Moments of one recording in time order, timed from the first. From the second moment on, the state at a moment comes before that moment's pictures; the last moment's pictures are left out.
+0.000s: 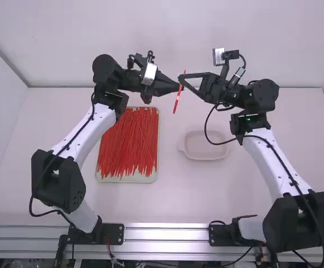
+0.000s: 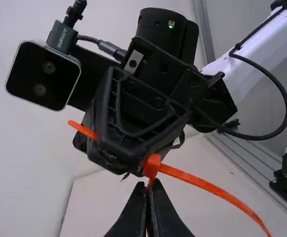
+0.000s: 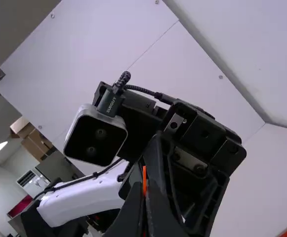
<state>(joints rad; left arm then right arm) -0.26 1.72 1.48 0.74 1.45 -0.14 0.18 1.45 1.16 0.83 -1.16 1.23</state>
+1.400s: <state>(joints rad) -0.27 1.69 1.07 0.37 1.53 0.02 0.11 1.47 1.14 0.81 -1.22 1.23</state>
